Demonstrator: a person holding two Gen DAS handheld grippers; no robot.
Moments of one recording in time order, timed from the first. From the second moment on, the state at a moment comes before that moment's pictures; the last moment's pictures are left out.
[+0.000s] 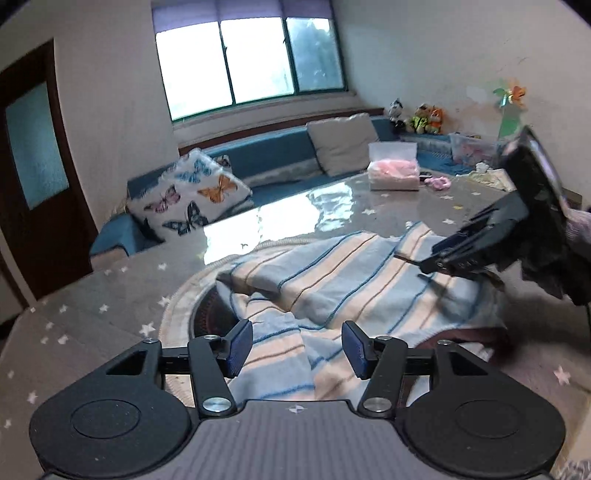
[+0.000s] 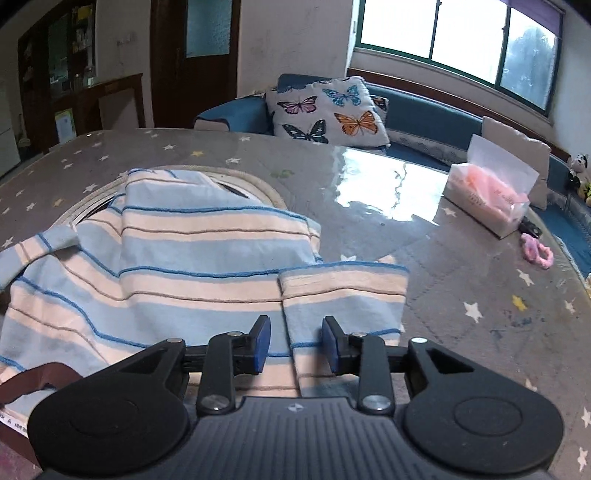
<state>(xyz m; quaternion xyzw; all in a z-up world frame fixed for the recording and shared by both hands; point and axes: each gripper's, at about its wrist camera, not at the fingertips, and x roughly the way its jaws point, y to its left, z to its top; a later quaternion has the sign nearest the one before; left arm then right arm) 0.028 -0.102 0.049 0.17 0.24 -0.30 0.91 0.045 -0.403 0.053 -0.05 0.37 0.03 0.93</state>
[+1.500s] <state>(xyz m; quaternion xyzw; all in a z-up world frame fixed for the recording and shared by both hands) 0.014 0.022 0.039 -0.02 0.29 -0.11 0.95 -0.034 -0.480 0.075 -0.04 0.32 -0.13 0.94</state>
